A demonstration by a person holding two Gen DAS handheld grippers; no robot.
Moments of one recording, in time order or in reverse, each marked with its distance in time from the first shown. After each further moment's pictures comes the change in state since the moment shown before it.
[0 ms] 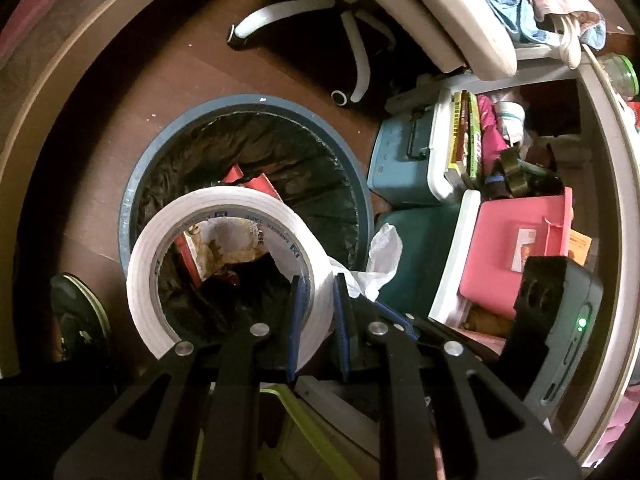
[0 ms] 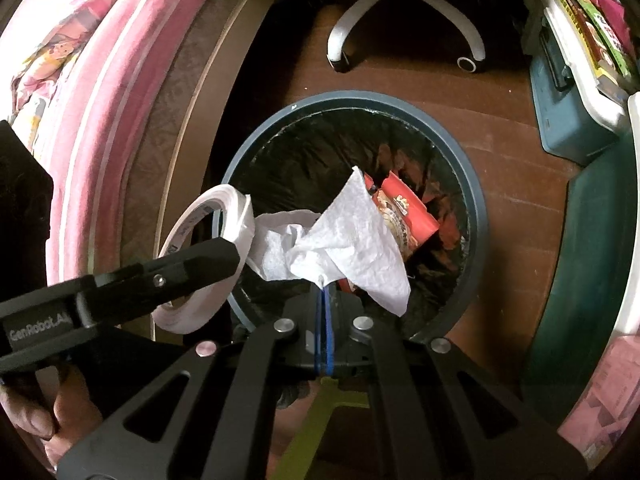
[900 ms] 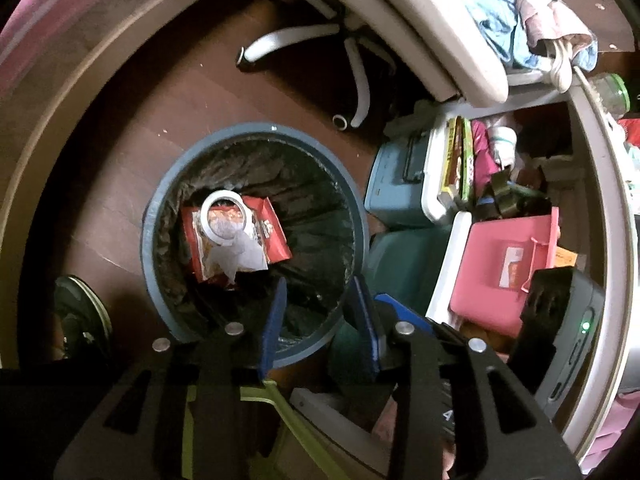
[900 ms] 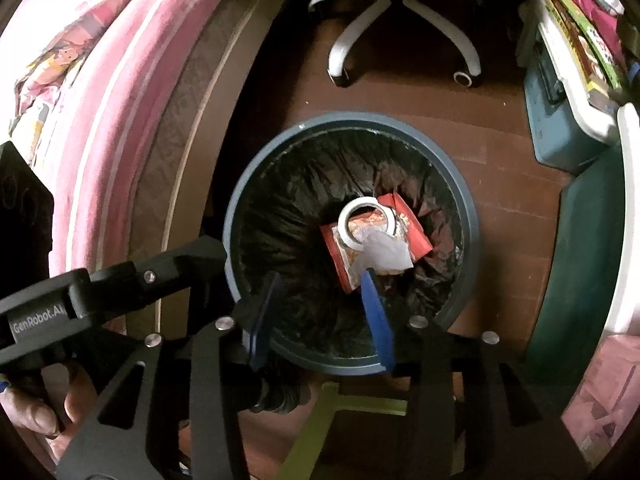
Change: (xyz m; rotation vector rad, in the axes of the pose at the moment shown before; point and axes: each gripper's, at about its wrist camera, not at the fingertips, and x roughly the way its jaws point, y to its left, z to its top) left arm -0.038 0.003 -0.007 -0.025 -0.098 -0.010; right arm -0.025 0.017 0.000 -0.015 -0.062 -0.013
